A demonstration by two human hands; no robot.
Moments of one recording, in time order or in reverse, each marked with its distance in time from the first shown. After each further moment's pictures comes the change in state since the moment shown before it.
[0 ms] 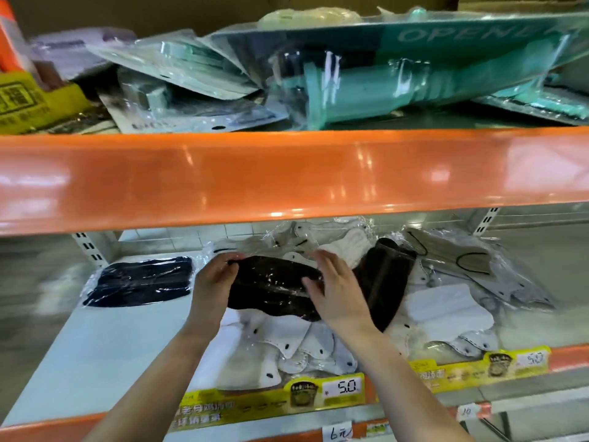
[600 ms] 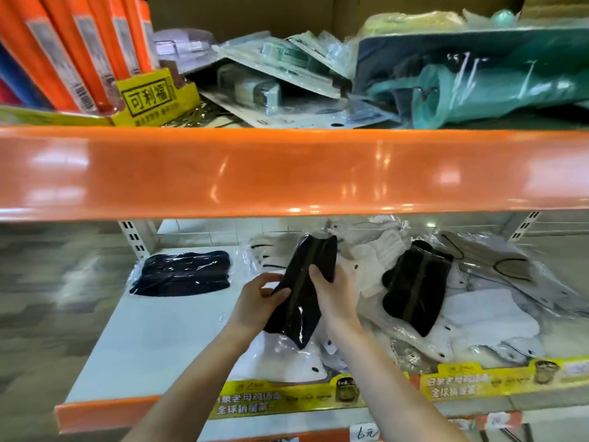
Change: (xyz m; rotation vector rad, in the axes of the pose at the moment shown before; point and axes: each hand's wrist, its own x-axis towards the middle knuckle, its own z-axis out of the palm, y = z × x) left_hand -0.020 0.000 -0.024 0.187 -0.183 -0.301; right_hand 0.013 -0.074 0.052 0.802 0.068 0.655
